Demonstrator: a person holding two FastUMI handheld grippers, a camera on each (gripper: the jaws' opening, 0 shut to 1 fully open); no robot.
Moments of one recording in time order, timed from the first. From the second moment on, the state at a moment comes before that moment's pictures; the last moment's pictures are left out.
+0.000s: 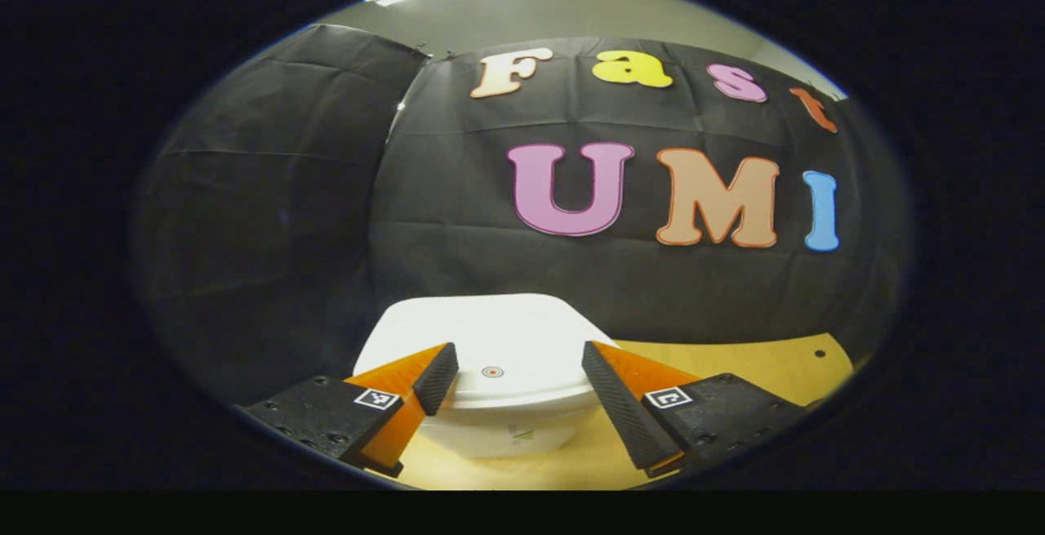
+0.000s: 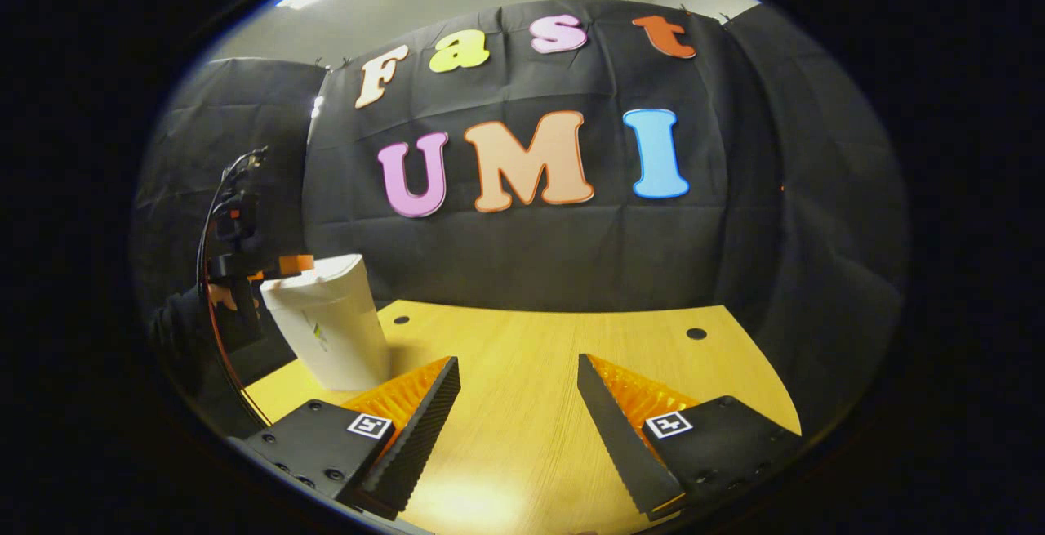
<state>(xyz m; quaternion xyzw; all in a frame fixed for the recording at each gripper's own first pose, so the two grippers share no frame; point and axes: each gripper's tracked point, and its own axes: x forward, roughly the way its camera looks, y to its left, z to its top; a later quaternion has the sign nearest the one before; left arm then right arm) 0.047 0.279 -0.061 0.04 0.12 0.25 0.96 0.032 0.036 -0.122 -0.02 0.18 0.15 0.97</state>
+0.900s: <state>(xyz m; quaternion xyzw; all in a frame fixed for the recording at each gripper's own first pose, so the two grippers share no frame) -0.040 -0.012 -0.012 0.07 -0.02 0.05 1.00 -0.002 -0.037 -0.002 -0.02 0.01 0.10 0.99</state>
